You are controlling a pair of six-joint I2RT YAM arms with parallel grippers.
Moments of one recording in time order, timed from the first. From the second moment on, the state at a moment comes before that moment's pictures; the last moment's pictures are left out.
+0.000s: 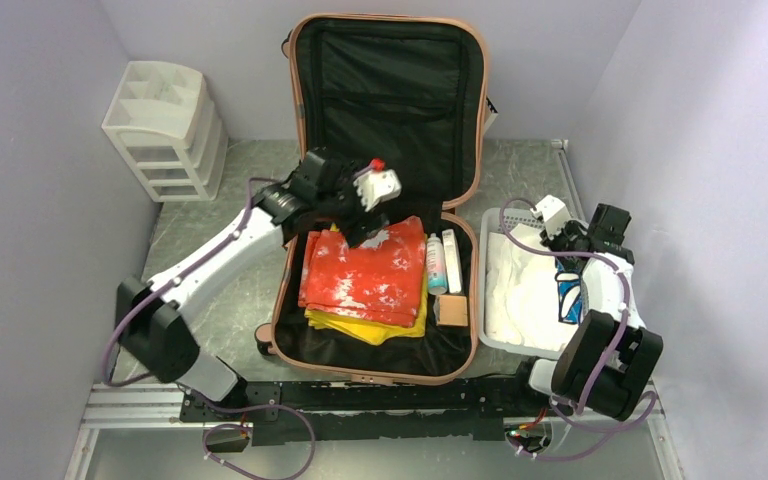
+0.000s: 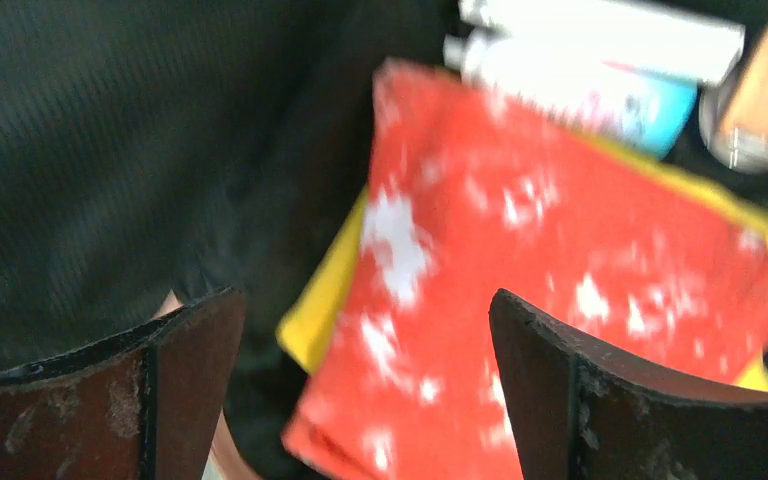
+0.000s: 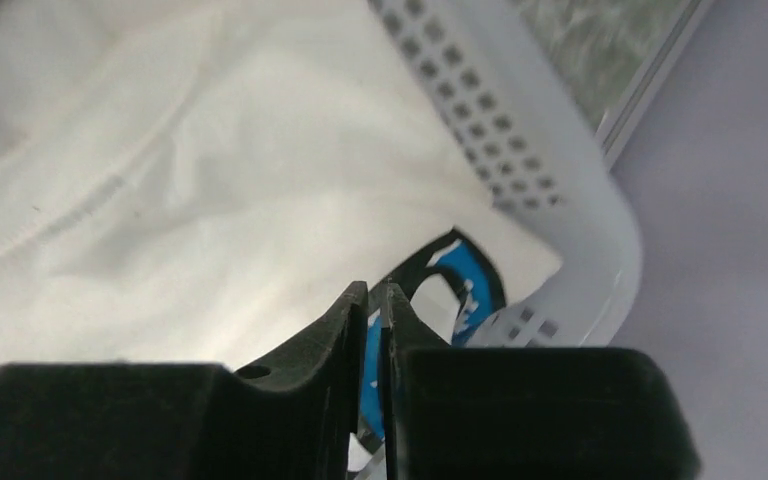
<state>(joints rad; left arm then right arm) -0.66 1.58 1.49 -0.50 0.29 0.46 -0.44 1.27 0.85 -0.46 -0.46 -1.04</state>
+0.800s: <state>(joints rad) -0.56 1.12 1.00 -0.61 0.22 0.67 -0.34 1.14 1.07 -0.65 -0.47 -0.87</state>
